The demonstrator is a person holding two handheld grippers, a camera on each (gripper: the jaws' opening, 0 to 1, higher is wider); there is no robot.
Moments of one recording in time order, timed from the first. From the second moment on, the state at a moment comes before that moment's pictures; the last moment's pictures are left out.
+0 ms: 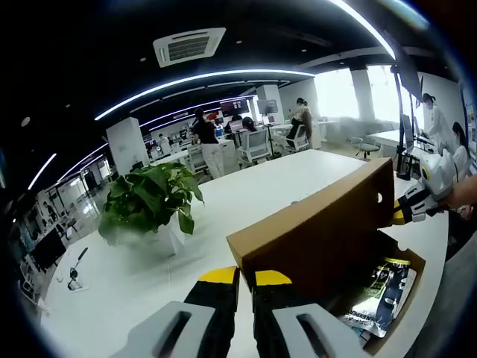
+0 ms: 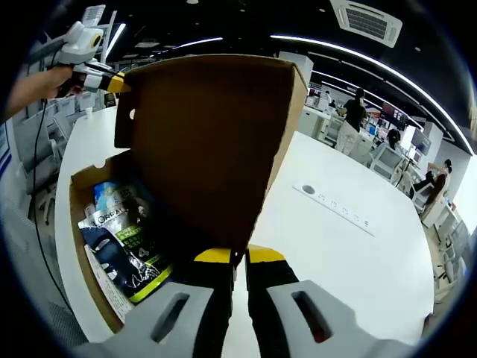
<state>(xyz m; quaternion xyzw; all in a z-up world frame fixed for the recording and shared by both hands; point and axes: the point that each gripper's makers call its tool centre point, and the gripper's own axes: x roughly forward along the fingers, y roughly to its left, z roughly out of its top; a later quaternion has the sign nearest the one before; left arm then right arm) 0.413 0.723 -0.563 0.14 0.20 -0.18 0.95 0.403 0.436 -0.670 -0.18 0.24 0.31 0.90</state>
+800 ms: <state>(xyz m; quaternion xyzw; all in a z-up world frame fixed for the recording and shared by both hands) 0.412 0.734 -0.597 0.08 0.21 -0.14 0.96 0.413 0.436 -0.668 -0.15 0.24 0.30 0.91</state>
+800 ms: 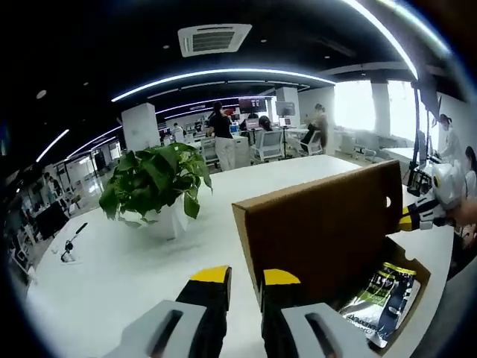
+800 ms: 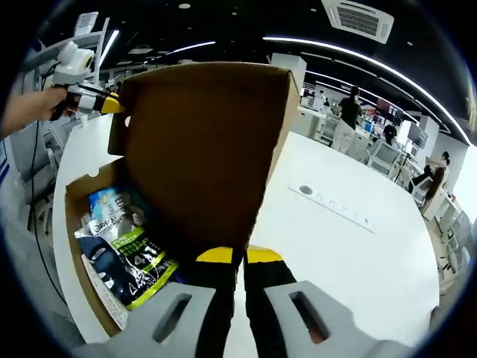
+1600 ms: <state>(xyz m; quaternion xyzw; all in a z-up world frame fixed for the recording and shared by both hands) 0.390 0.729 -0.662 0.04 0.28 -0.12 0.95 0.420 0.438 -0.669 -0.15 0.26 0.30 0.91</state>
